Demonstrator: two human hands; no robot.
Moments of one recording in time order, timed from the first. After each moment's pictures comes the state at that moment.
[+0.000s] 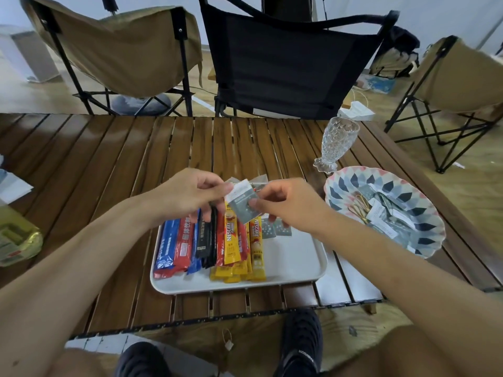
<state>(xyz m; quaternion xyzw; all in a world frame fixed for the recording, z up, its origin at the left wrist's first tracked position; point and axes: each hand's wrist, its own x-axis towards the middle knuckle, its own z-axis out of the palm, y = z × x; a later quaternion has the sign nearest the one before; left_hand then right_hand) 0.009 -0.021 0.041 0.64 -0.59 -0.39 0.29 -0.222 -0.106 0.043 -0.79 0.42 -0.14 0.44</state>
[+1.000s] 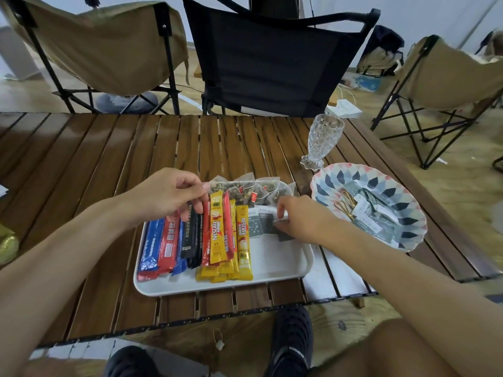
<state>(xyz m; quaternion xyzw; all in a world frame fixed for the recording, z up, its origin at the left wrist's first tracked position) 0.011 -0.018 0.042 0.67 -0.59 -0.35 0.27 -0.260 -0.124 0.017 -0.87 0.48 0.08 0.11</state>
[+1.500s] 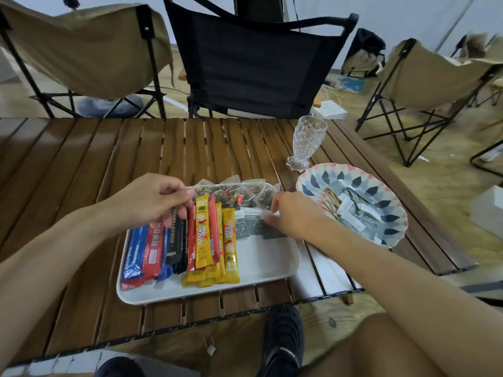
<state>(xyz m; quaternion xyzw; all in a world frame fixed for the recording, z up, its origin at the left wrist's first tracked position) 0.013 -0.018 0.040 0.68 -0.60 -0.34 0.25 -0.263 -0.129 0.024 -0.84 0.53 0.05 0.10</state>
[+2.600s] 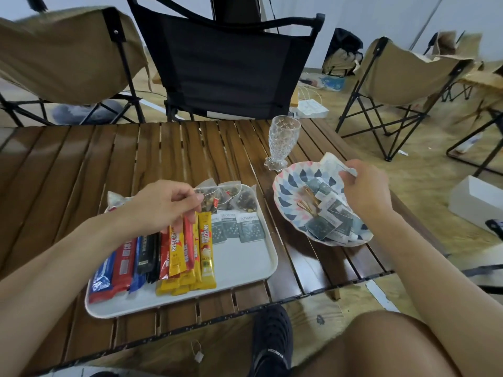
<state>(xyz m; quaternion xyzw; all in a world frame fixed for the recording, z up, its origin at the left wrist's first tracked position) -0.038 -0.050 0.034 0.66 -0.63 -0.32 0.24 -0.412 -0.198 0.033 -0.70 0.67 -0.25 0.03</state>
